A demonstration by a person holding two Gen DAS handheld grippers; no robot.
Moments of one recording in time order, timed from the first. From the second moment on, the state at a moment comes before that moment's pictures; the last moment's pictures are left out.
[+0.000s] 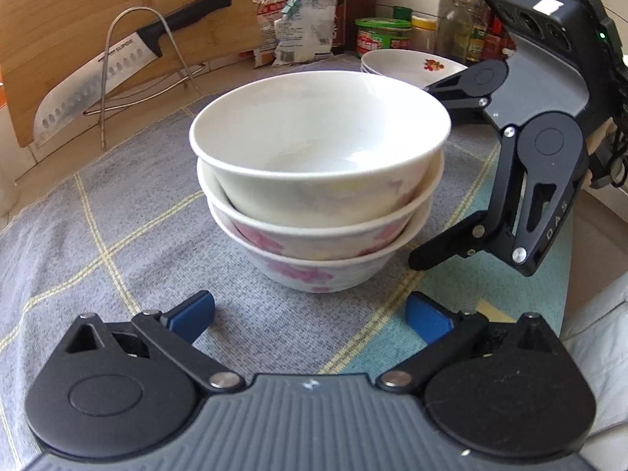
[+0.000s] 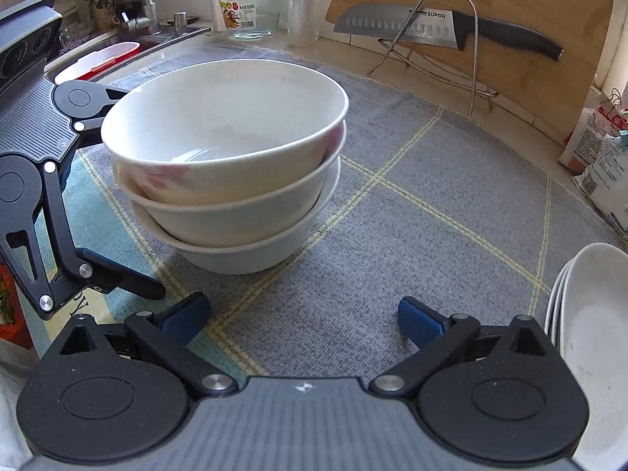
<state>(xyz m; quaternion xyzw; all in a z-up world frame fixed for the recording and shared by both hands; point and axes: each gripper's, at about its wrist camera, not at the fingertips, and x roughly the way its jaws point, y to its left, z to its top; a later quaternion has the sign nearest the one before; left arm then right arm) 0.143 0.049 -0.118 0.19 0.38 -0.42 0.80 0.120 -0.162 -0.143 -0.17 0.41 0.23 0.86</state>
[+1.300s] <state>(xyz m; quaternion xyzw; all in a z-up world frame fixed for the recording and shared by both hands) 0.180 0.038 -0.105 0.29 0.33 -0.57 0.69 0.149 -0.128 -0.117 -0.27 0.40 0.37 0.79</state>
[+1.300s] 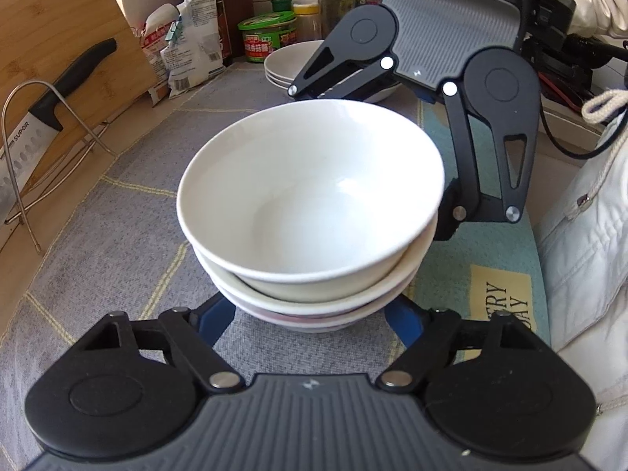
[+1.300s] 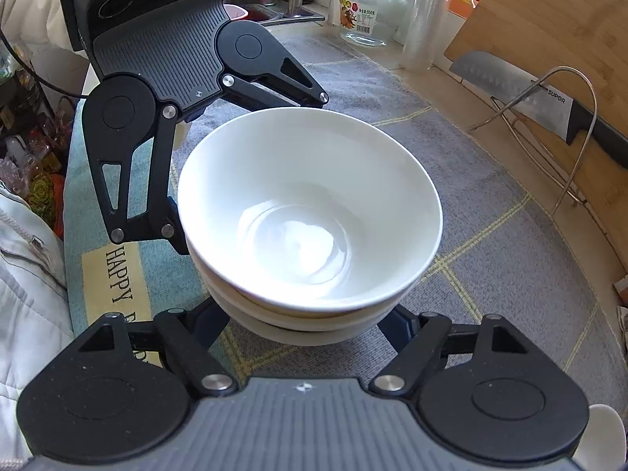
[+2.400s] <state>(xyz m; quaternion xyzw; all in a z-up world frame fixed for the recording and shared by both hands) 0.189 0.023 -0.103 0.30 0.35 -0.59 0.67 0.151 -0.128 -0.118 -0.27 0.41 0.38 0.78</state>
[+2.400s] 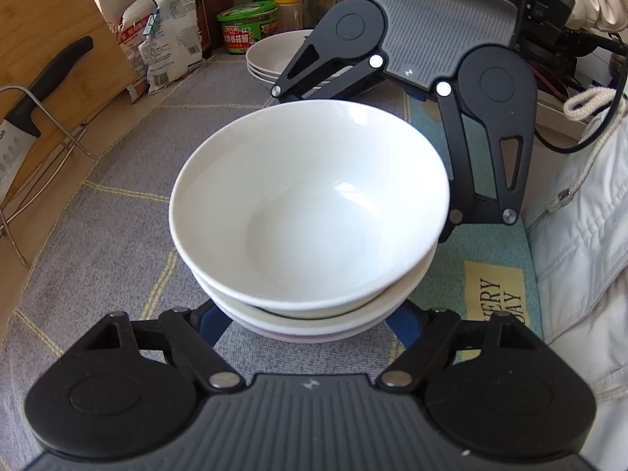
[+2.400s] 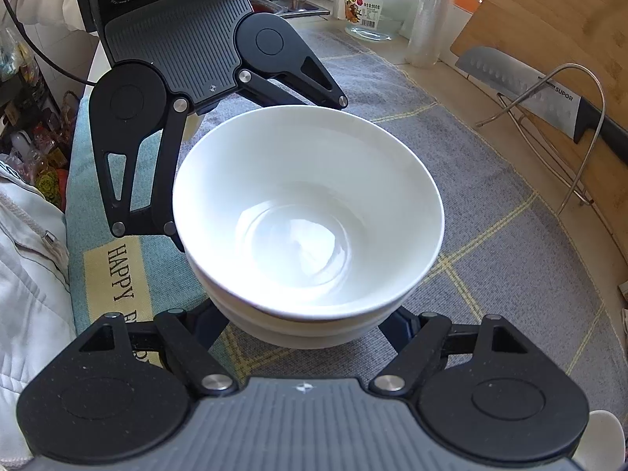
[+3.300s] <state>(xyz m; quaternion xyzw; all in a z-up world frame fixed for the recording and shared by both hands) 0.173 0.023 -0.095 0.31 0.34 -0.57 0.68 0.138 -0.133 -0.105 -0.28 0.41 0.39 0.78</state>
